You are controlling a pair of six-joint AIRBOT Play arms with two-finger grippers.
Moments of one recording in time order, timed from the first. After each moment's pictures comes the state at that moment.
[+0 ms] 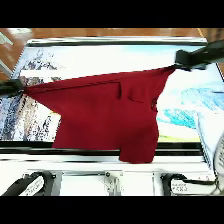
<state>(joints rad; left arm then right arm) 0.20 -1.04 1.19 1.37 -1.03 -1.51 -0.06 -1.52 1.84 -1.25 1.34 1.51</state>
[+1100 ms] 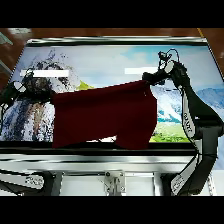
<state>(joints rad) 0.21 -1.62 1.25 1.30 -0.85 -1.44 0.06 -1.97 1.83 -1.25 1.00 1.58</state>
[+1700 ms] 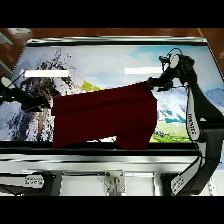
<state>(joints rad) 0.30 -1.54 1.31 1.31 -1.30 -1.39 0.03 -1.88 1.89 -1.42 1.41 1.54</state>
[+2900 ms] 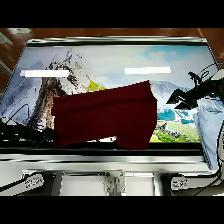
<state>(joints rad) 0.44 -1.27 0.59 1.04 -1.24 -1.25 -0.30 -1.58 1.44 -1.13 1.50 1.40</state>
